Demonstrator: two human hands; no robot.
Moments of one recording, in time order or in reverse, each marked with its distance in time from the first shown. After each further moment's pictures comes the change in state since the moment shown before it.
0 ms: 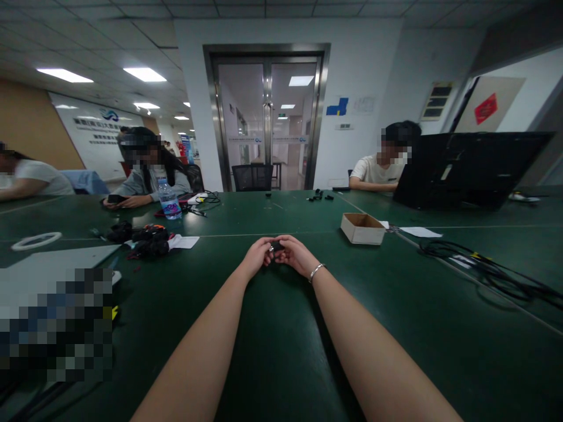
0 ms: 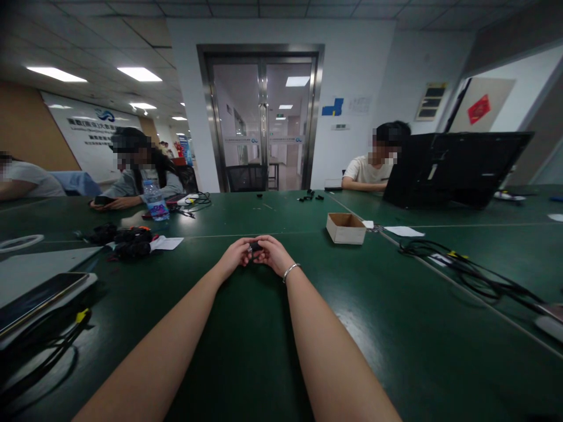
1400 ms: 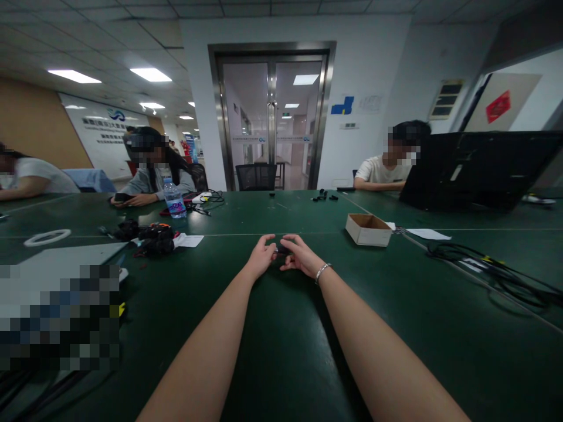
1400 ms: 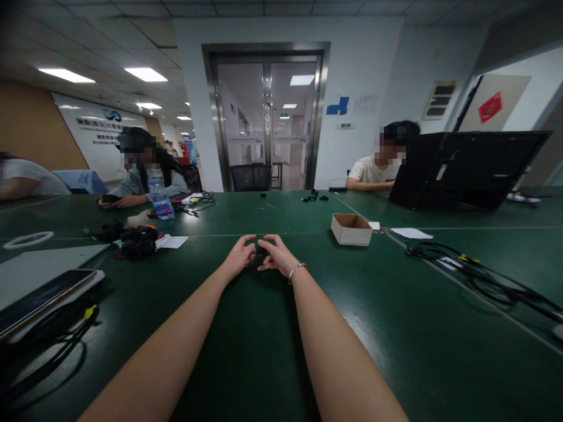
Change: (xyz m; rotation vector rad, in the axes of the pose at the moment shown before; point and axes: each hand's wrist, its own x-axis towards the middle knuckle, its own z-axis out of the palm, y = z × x) left_hand -0.012 0.006 0.005 0.031 0.044 0.050; right_hand -0.006 -0.006 0.003 -0.127 0.038 0.086
